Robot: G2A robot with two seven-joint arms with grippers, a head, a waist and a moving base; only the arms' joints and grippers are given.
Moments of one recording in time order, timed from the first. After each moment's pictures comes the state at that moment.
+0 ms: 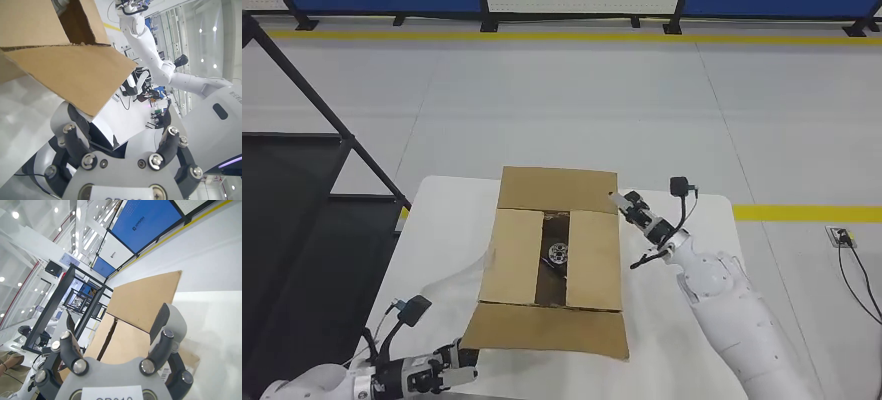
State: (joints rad) left arm 1.58 -1.01 -1.77 -1.86 -0.31 -0.49 -1.29; right arm -0.65 -1.33 1.15 -0.95 -0.22 -0.53 0.27
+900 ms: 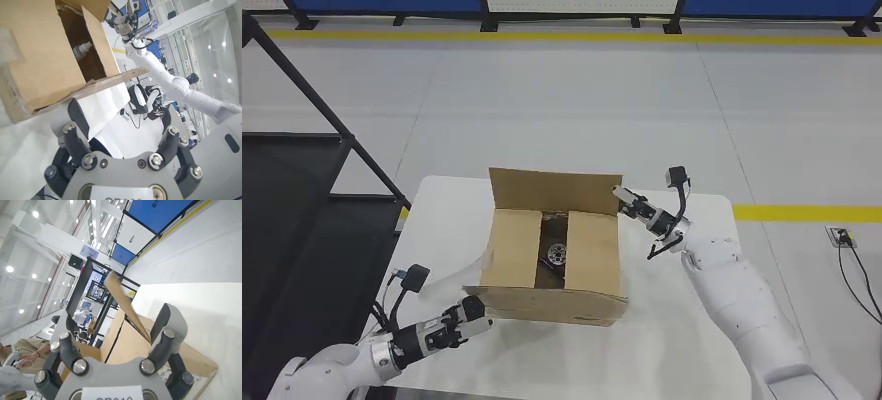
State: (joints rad) left arm 1.47 -1.00 -1.67 -1.88 -0.11 -0.40 -0.97; right arm -0.40 -1.39 1.11 -0.48 0.18 -0.87 0.69
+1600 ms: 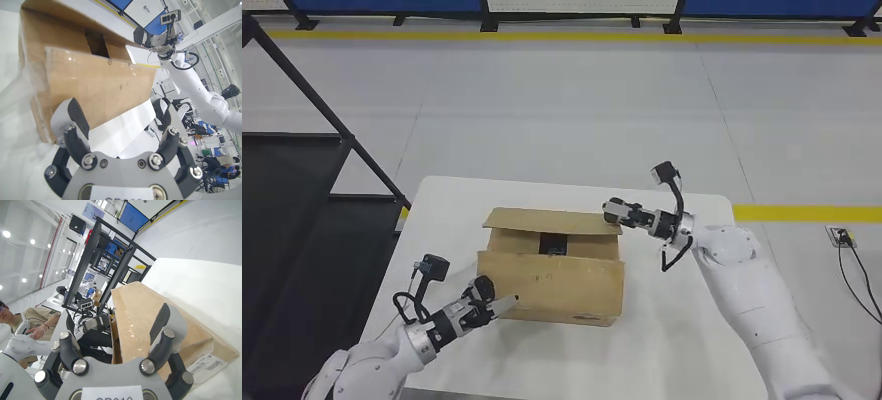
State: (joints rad) left arm 1.41 -1.02 -1.51 -1.91 0.26 -0.30 -0.63; right arm -0.51 -1.31 1.17 -0.88 0.15 -0.61 0.98
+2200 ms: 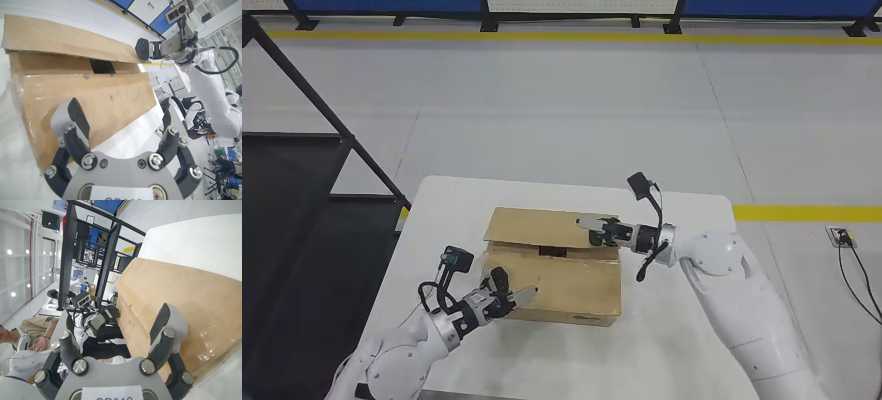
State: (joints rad) left arm 1.30 -1.04 -1.37 -1.85 0.39 -0.25 -0.56; right arm -0.66 -1.28 1.16 -1.24 0.08 -0.20 0.96
